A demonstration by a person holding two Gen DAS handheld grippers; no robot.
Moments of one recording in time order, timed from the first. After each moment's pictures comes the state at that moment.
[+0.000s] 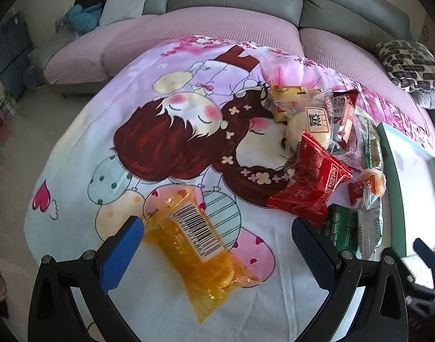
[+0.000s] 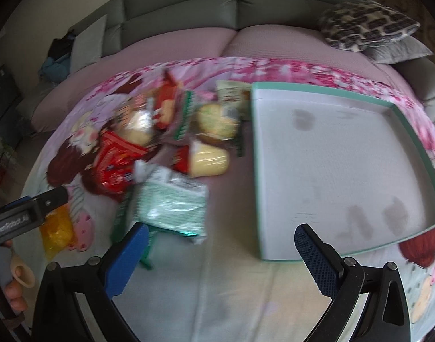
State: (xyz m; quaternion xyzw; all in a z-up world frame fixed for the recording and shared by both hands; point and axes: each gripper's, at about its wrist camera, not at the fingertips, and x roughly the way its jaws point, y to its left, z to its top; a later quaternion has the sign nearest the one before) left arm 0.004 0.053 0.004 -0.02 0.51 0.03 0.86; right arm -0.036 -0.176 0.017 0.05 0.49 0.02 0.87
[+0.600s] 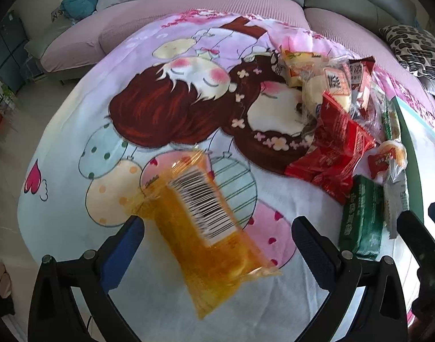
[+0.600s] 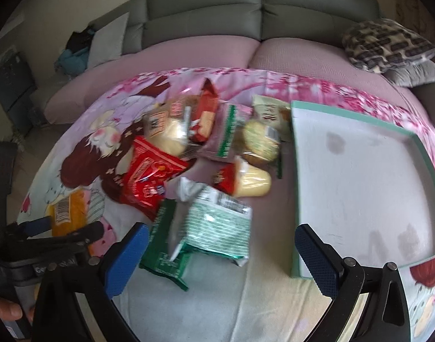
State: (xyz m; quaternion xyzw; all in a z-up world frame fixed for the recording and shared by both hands) left arm 0.000 0.058 -0.030 -0.01 0.55 0.03 0.83; right arm -0.023 -0.145 0.021 0.02 0.47 0.05 0.88
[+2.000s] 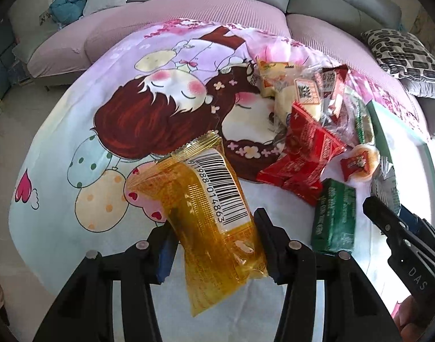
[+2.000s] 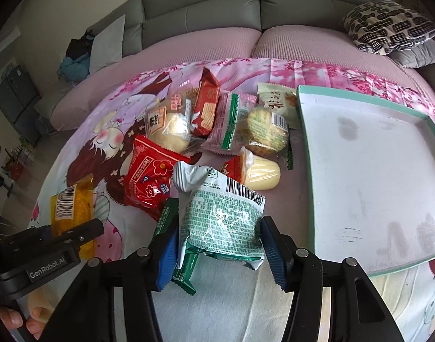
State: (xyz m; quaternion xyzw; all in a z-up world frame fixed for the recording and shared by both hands) left arm -0.001 0.028 0.004 -0.03 0.54 -0.01 0.84; right arm -0.023 -0.158 0.012 0.09 0.46 0.06 0.88
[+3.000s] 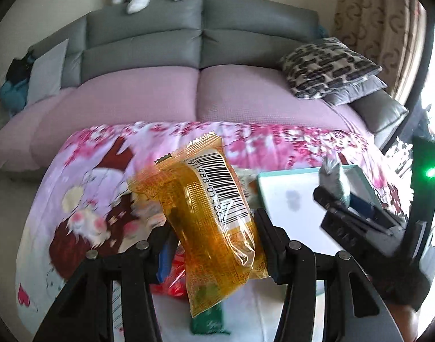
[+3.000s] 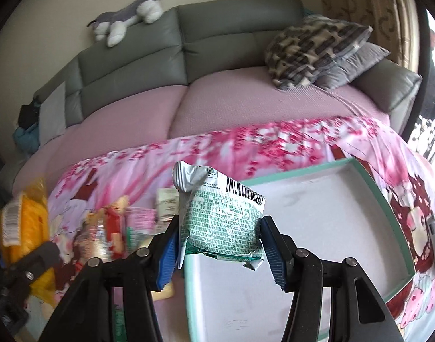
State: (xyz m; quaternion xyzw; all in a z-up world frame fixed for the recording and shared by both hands) left arm 0.036 -0.104 0.116 0.04 0.42 -0.16 0.90; right arm 0.025 -0.285 0.070 0.15 0.38 -0.10 0.91
